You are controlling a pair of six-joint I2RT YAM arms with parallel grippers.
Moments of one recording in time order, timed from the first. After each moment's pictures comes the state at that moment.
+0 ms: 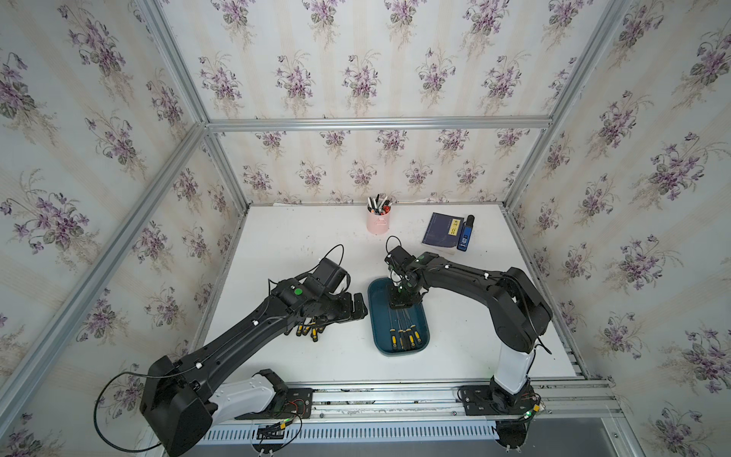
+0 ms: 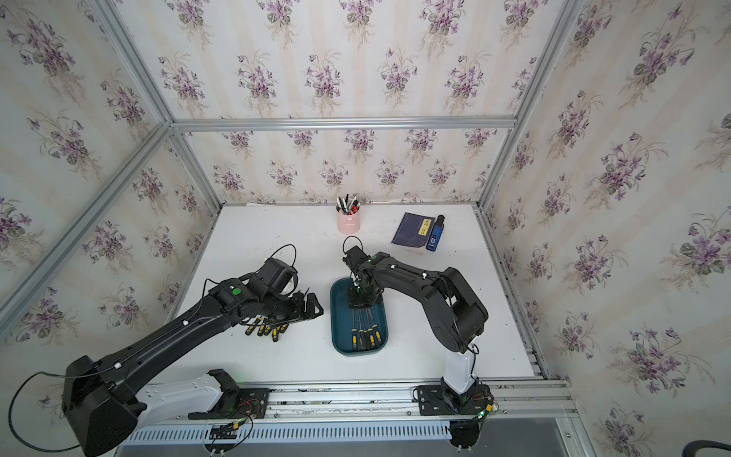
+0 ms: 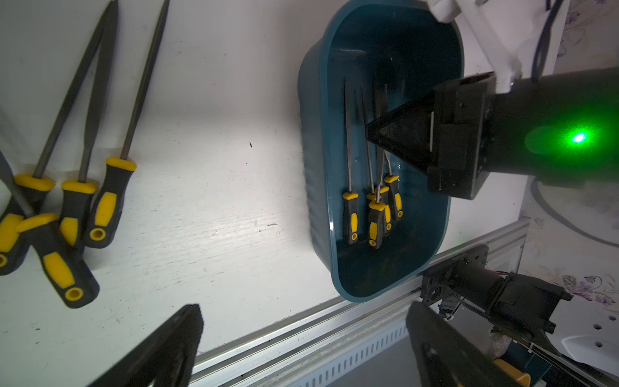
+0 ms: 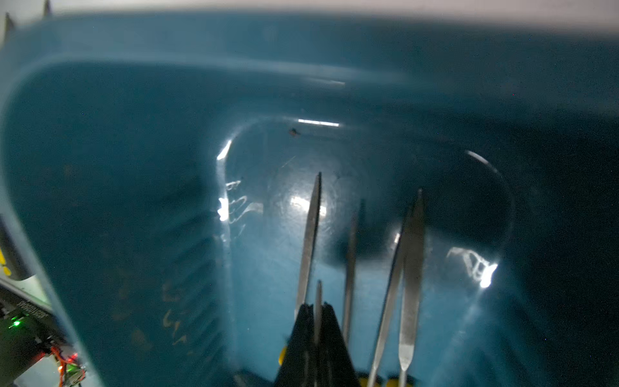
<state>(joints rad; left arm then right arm) -0.66 1.17 0.95 -0.87 0.24 -0.78 0.74 1.87 1.26 -0.79 -0.23 0.51</state>
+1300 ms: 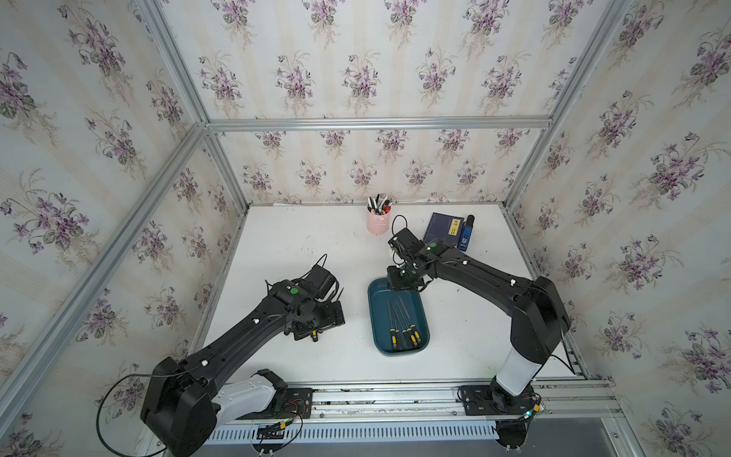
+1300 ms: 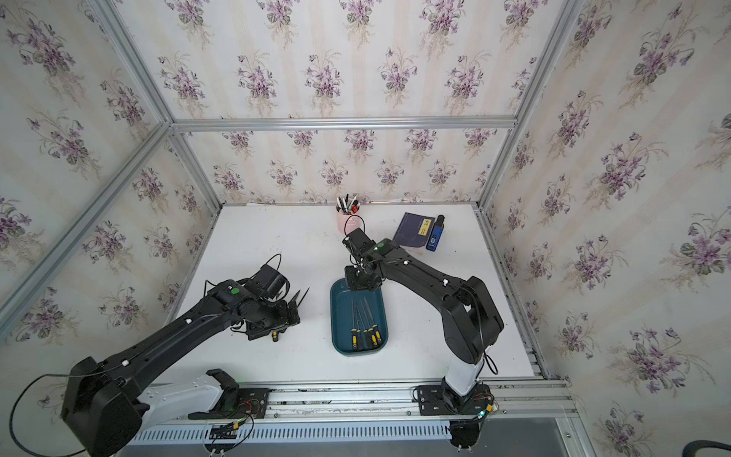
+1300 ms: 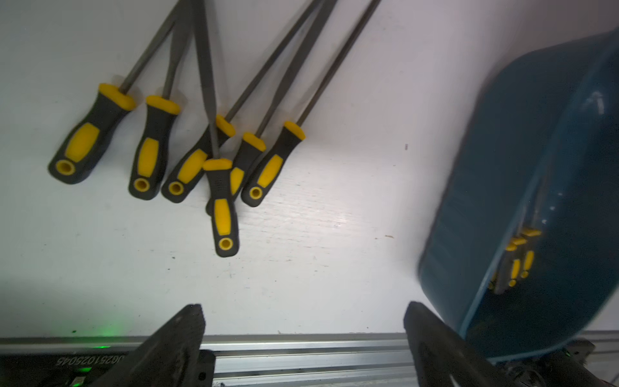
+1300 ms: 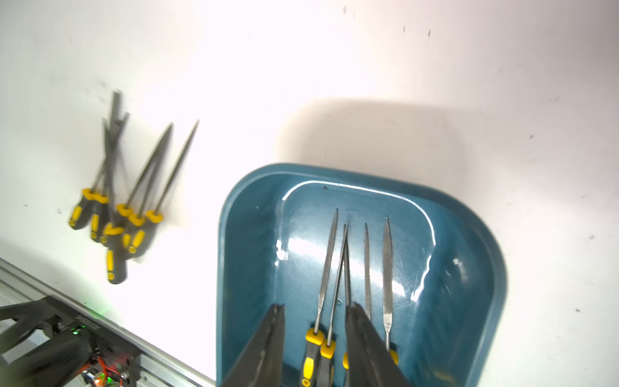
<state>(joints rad) -0.56 1.20 0.87 -1.06 0.06 -0.87 0.73 1.75 1.41 -0.86 -0.13 0.51</state>
